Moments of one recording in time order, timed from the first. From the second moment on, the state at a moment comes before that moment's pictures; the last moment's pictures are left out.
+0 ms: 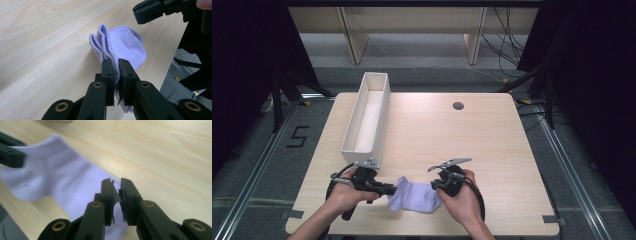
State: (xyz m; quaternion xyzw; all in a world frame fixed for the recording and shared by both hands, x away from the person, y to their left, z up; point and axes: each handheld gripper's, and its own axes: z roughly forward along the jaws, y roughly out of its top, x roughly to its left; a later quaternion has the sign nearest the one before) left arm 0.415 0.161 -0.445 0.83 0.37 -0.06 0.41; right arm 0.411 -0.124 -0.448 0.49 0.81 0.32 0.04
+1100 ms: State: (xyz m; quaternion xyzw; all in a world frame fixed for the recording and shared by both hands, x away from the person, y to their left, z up) left arm 0.415 0.134 -0.439 0.84 0.37 -0.06 0.40; right arm 0.413 -0.105 -0.481 0.47 0.83 0.29 0.01
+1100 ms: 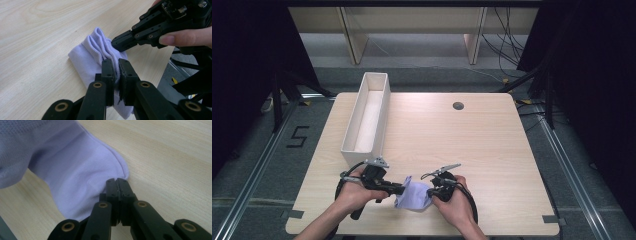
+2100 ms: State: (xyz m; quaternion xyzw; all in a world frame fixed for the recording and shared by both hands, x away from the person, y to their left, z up) left arm 0.422 0.091 -0.458 0.86 0.35 -0.04 0.37; right arm 0.411 -0.104 -0.482 0.47 0.83 0.30 0.01
